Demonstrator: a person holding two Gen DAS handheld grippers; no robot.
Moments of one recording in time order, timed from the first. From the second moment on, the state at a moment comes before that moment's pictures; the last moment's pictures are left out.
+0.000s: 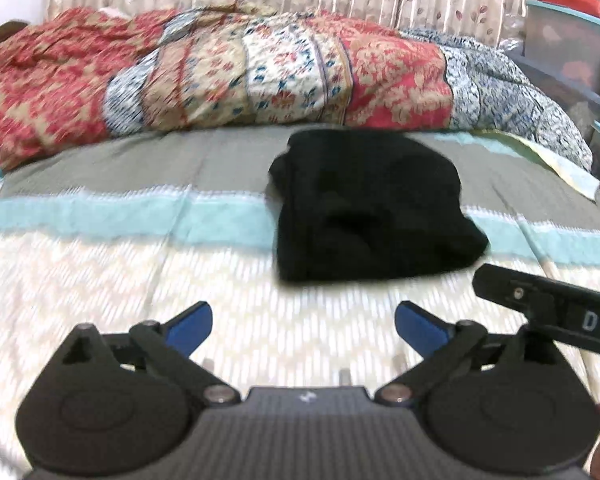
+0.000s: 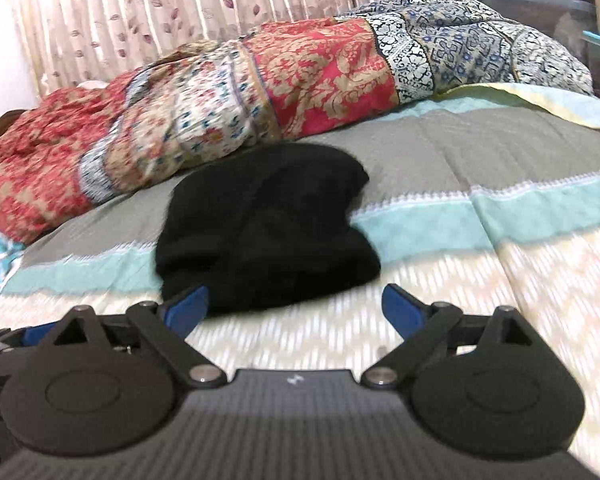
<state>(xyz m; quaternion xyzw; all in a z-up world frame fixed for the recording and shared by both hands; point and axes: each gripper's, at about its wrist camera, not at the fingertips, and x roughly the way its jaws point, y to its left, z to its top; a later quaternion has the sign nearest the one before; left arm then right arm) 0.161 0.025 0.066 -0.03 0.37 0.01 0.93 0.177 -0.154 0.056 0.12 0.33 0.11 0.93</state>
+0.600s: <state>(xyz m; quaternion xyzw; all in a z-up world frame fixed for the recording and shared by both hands) -0.024 0.016 0.091 0.00 0.40 0.01 0.92 0.007 -0.160 0.077 0.16 0.35 0.10 0.92</state>
